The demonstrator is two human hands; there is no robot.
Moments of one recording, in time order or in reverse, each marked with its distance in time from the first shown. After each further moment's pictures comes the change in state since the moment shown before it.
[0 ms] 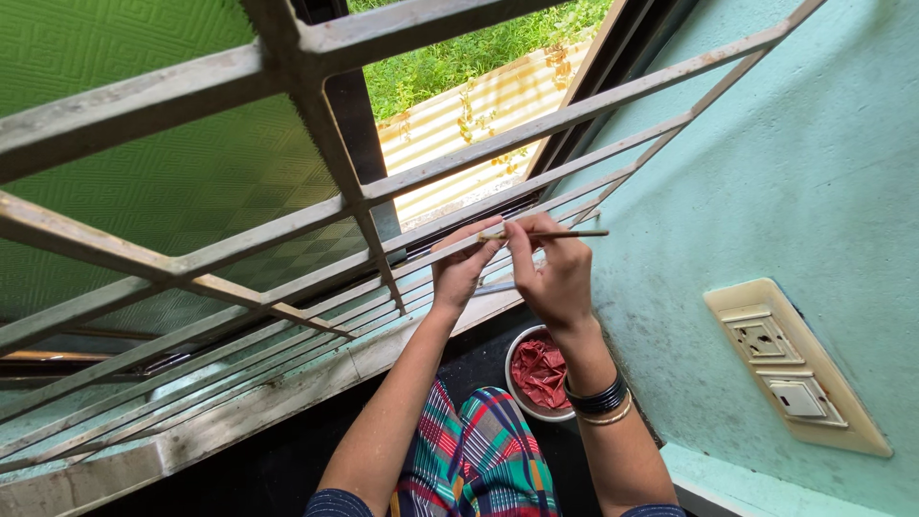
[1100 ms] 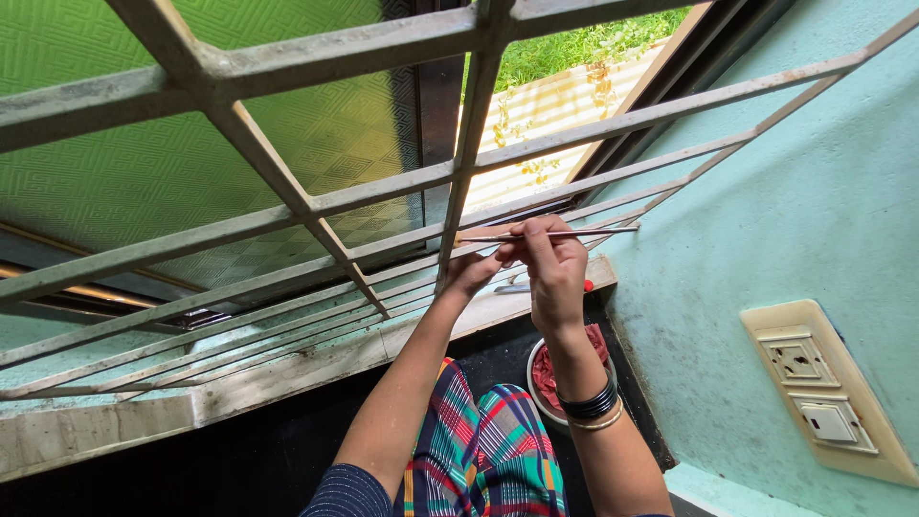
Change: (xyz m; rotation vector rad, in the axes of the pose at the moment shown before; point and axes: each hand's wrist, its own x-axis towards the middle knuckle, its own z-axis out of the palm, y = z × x) left_hand -0.010 -0.097 -0.112 0.271 -0.037 -0.065; right_hand -0.041 -0.038 0.083 1.022 -0.022 0.449
